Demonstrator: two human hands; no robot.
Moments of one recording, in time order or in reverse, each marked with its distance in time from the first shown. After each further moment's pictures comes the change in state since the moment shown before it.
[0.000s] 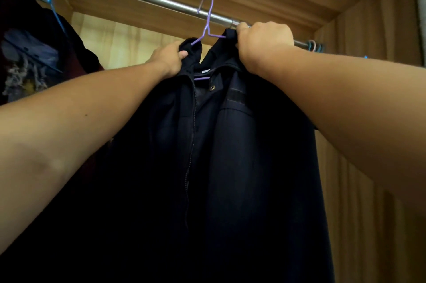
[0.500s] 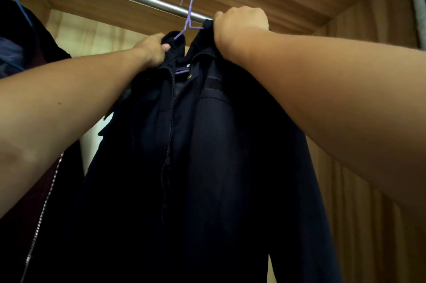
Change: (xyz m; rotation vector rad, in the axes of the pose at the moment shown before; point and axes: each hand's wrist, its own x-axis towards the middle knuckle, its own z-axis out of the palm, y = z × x) left_hand 0.040 -0.005 0.001 -0.089 0.021 -0.063; right_hand 0.042 -0.010 0.003 -0.067 0.030 -0.040
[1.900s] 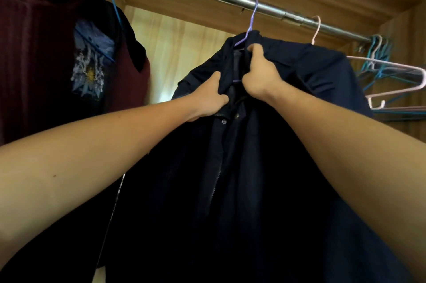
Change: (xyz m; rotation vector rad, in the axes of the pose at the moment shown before) left_hand -0.164 -0.021 0.004 -0.387 -0.272 -0.012; right_hand -0.056 -0.101 0.020 1.187 -0.271 0.201
